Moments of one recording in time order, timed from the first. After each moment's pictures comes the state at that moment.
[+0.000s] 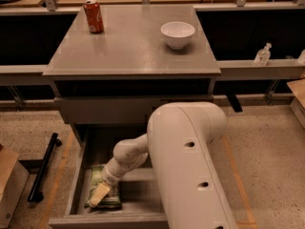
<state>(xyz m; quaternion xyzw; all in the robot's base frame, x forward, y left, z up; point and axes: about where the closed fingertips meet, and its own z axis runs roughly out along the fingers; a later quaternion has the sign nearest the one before) 0.517 0.222 0.360 -0.58 0.75 0.29 0.13</state>
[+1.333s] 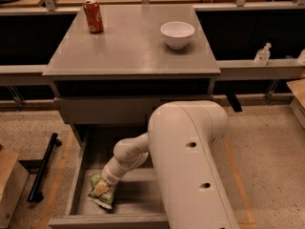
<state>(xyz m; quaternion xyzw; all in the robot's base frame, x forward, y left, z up) 0.515 0.223 0.366 -0.58 0.75 0.29 0.13</state>
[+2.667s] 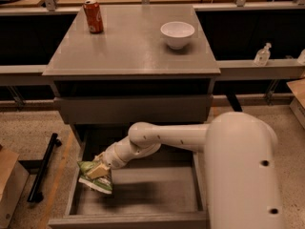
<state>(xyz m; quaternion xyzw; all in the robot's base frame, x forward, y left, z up) 0.523 0.230 0.487 -0.58 0.67 0.41 0.22</state>
